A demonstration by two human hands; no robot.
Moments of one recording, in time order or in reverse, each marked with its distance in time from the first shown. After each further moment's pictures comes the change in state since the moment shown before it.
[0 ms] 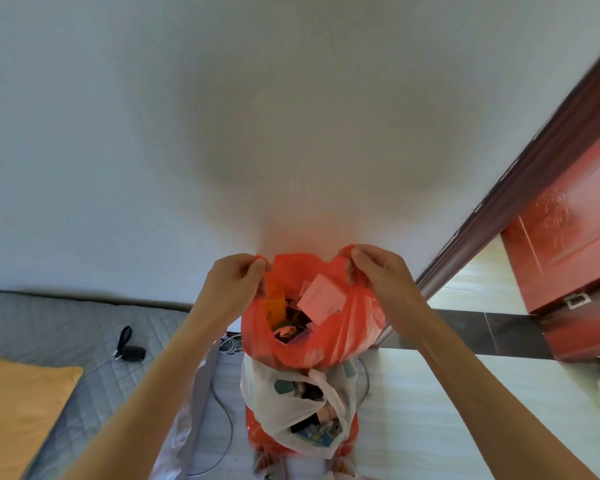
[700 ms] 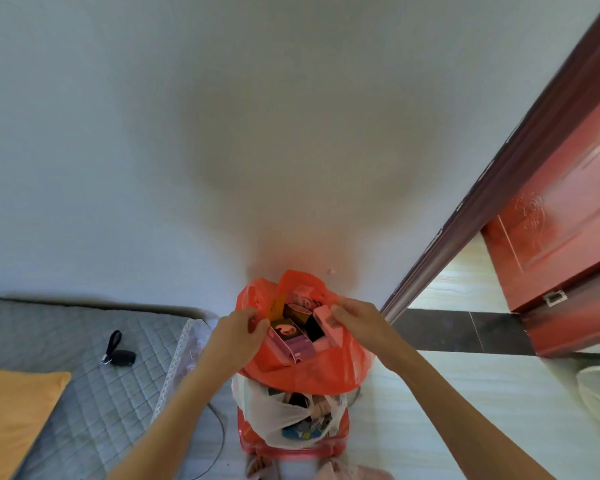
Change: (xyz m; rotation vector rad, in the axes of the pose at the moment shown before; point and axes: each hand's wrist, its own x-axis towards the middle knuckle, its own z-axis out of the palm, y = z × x) left_hand -0.021 -0.076 0.030 0.419 -0.164 -0.014; right_hand -0.026 0.059 0.001 -0.396 -0.087 0.231
